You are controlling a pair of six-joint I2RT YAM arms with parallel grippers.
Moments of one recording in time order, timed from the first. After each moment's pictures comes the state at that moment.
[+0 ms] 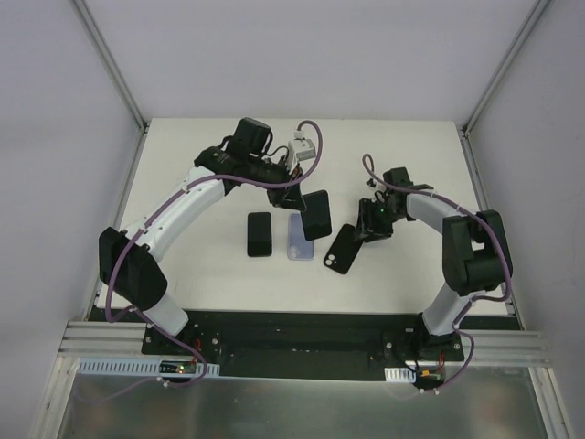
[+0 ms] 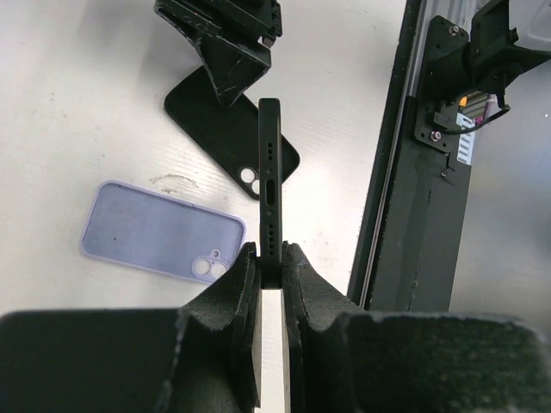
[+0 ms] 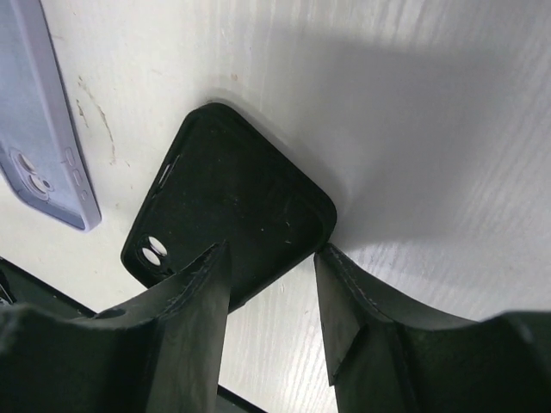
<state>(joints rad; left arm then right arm) -0.56 1.60 1.53 -0.70 0.79 0.20 0.22 1.72 1.02 -0.57 -0.41 0.19</state>
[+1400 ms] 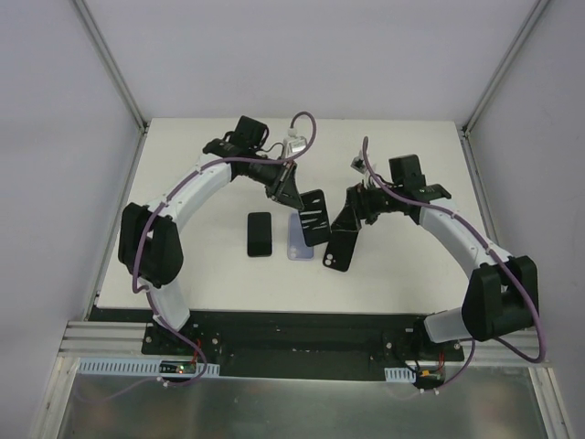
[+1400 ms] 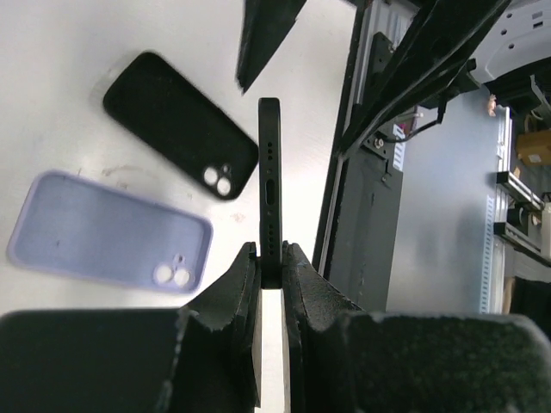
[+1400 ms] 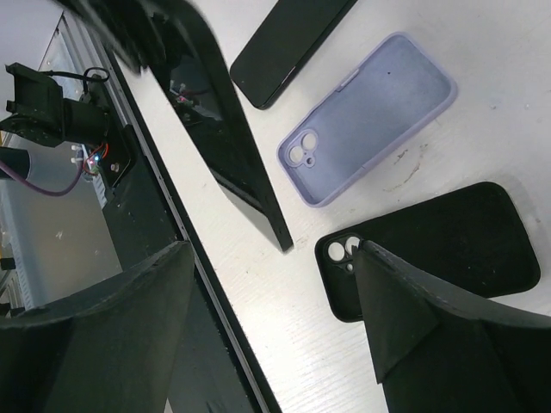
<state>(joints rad) -0.47 1.78 1.57 -0.68 1.01 0.10 0.31 1.42 1.05 -0.52 -0.87 -0.04</state>
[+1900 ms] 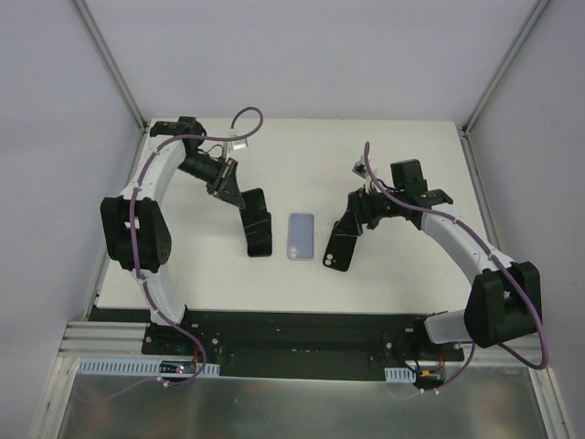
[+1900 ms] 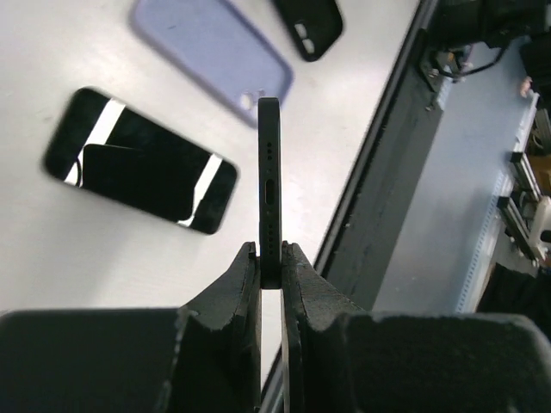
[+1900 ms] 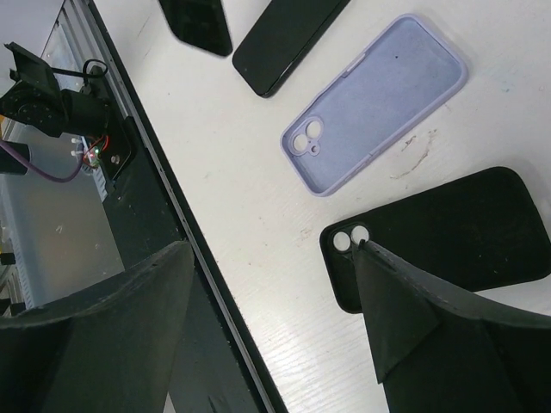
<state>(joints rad) -0.12 1.83 1.69 -1.36 0.96 0.62 0.31 1.38 1.01 -0.52 -0.87 -0.05</state>
